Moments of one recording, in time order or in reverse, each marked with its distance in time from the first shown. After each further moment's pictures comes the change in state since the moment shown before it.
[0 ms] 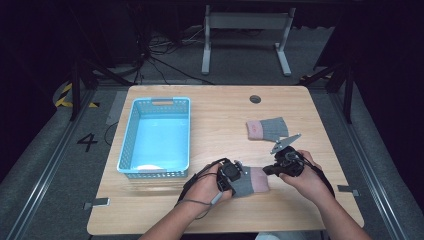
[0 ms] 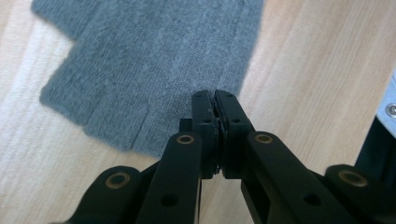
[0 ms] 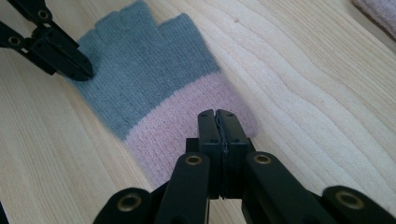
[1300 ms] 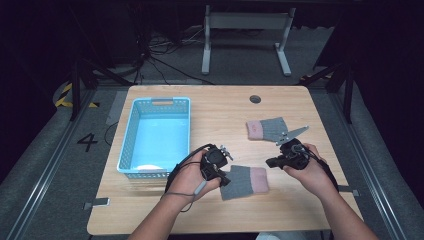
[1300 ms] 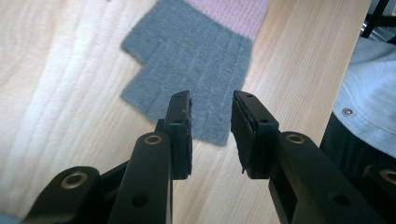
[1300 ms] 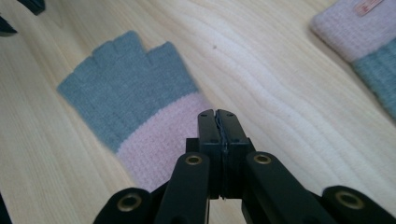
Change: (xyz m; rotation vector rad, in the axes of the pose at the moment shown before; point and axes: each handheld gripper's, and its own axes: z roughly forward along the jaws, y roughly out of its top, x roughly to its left) left arm 0.017 -0.018 -0.068 -0.160 0.001 -0.022; right arm -0.012 0.008 -0.019 -0.054 -0.010 0.026
